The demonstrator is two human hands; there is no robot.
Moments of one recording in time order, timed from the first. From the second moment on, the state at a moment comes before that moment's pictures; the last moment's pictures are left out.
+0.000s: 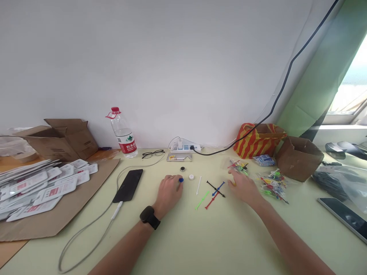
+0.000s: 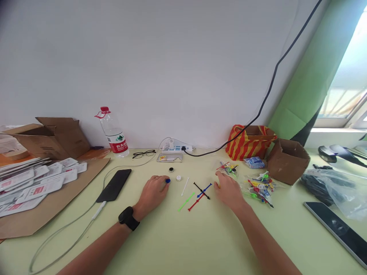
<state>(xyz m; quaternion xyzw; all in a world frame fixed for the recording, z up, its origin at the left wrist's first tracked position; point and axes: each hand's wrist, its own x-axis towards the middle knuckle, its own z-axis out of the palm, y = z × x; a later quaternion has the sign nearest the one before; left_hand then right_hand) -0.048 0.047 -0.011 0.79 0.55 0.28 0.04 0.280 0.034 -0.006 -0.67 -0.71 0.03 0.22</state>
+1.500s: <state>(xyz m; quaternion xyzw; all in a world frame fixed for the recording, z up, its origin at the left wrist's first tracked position) -0.001 0.014 -0.004 0.56 0.40 0.52 0.50 0.206 0.004 0.003 -0.42 -0.67 0.42 0.44</state>
